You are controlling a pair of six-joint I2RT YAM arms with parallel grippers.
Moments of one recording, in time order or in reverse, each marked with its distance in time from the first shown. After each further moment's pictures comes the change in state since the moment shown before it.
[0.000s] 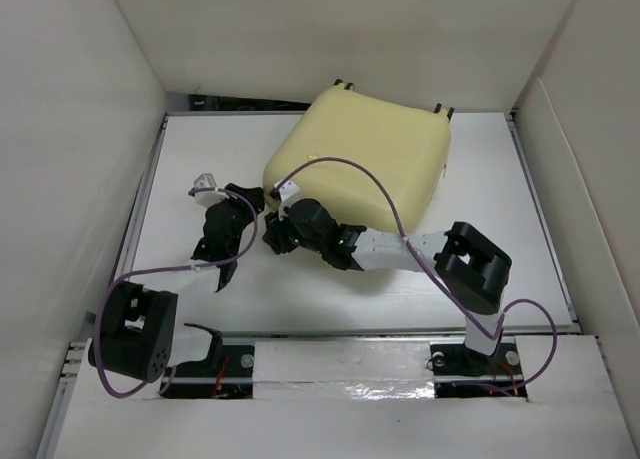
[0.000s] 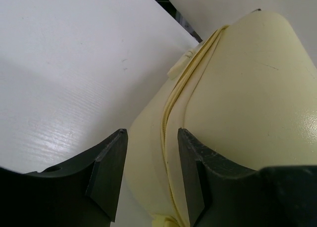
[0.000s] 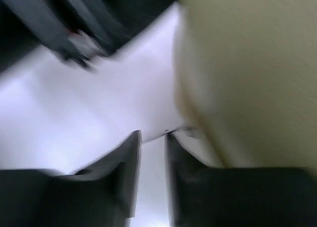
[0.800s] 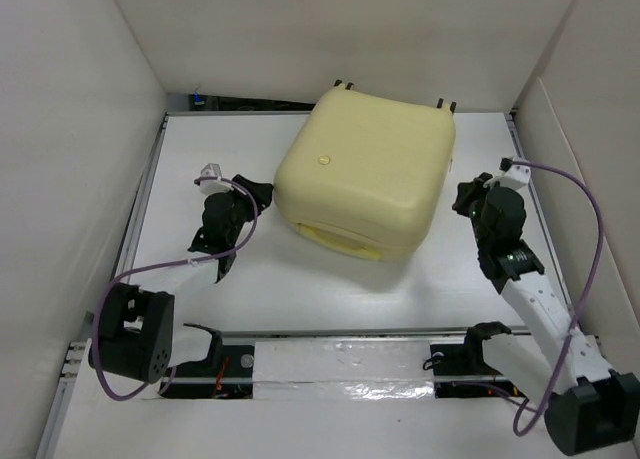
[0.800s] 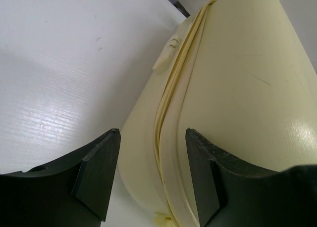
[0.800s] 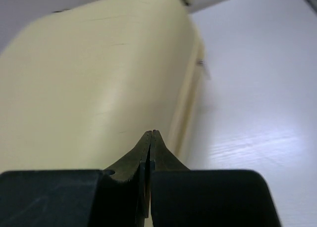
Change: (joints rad) left arm 0.021 -0.031 0.074 -0.157 0.164 -0.016; right arm -0.760 -1.088 -0.608 -0.174 0.134 0.109
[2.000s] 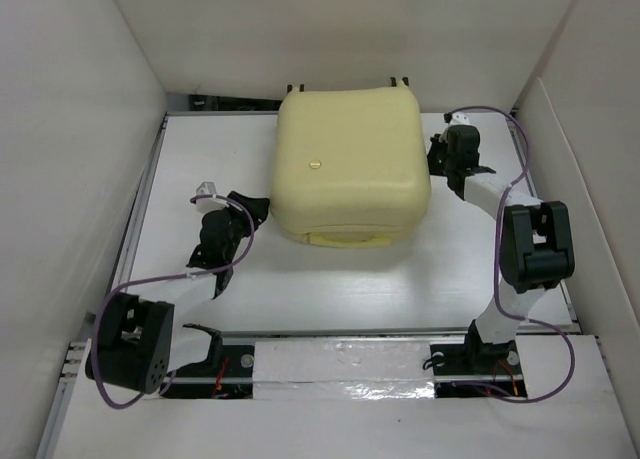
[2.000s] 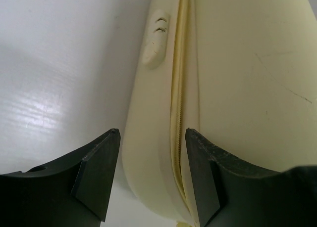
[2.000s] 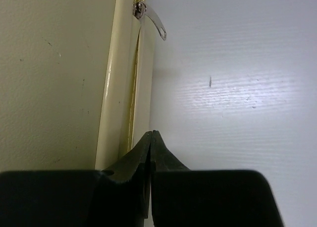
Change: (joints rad) left arm 0.016 0.024 -0.091 0.081 0.002 -0.081; right arm -0.182 0.953 0.489 0.080 -0.330 -0.157
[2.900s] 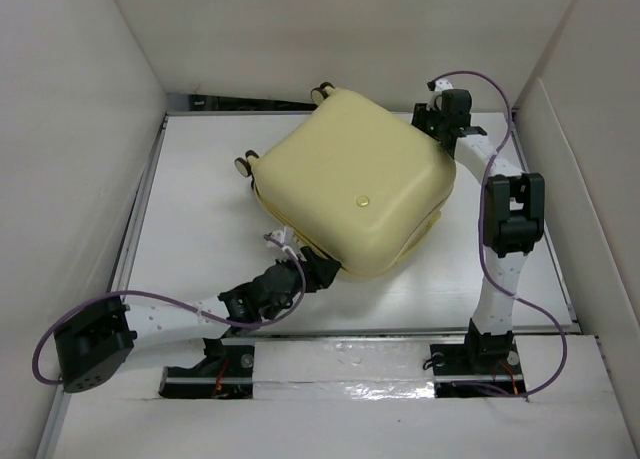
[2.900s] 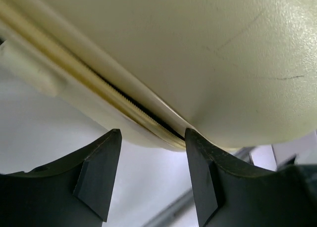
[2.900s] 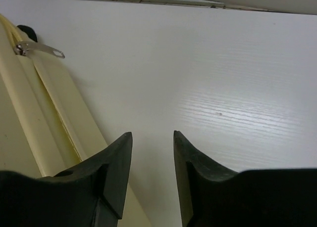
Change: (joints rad) left arm -0.822 -0.226 -0.098 -0.156 -0.420 -0.043; right arm -0.022 0.367 0.587 -0.242 -0.166 -0.161
